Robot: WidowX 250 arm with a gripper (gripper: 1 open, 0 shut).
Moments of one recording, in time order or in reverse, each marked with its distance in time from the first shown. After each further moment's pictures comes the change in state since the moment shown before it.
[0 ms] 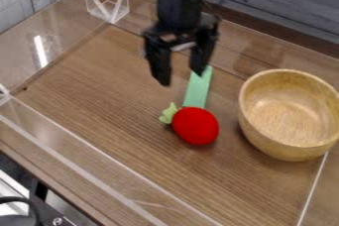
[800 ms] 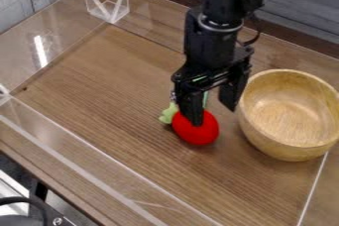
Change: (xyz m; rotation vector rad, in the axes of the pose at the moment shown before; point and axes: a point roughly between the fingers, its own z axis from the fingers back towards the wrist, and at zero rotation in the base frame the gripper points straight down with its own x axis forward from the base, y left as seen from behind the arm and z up) arm -0.035 0.001 -0.012 -0.089 0.010 0.067
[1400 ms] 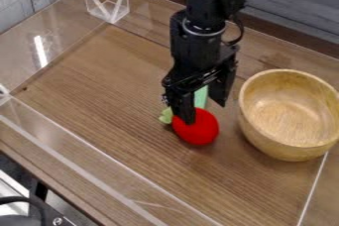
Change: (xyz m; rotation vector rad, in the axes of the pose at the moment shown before) arm 0.022 -0.005 -0.004 -0.108 -0.026 0.100
